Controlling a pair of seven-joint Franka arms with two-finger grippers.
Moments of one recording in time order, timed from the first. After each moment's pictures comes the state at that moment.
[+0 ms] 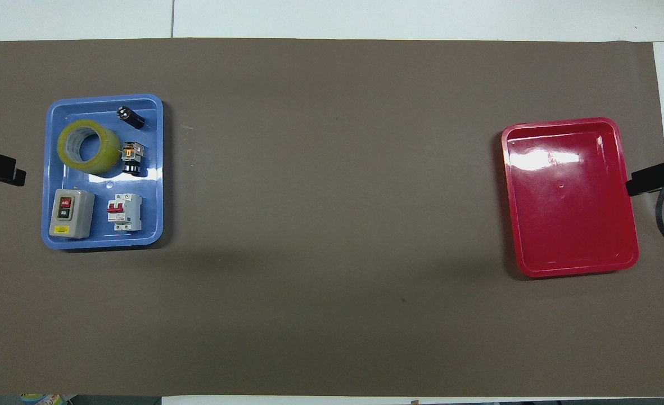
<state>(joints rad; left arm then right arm) -0.02 0.00 0.04 -1.55 -0.02 1.50 0.13 -0.03 -0.05 -0.05 -1.64 -0.03 1.53 -0.17</state>
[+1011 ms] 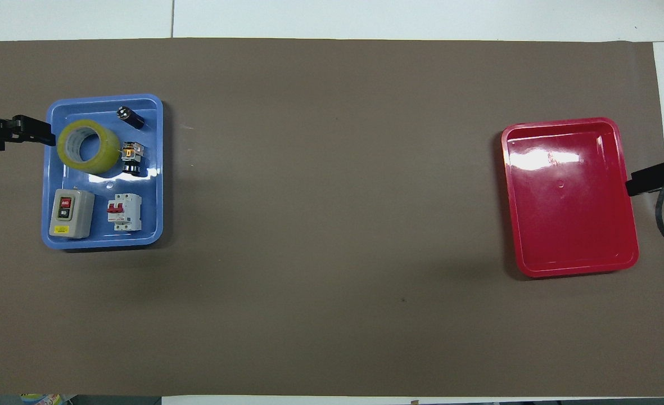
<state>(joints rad) 0.07 0.26 0.06 -1.67 -0.02 1.98 0.12 -0.03 -0.05 -0.05 -1.64 -0.03 1.53 -0.17</state>
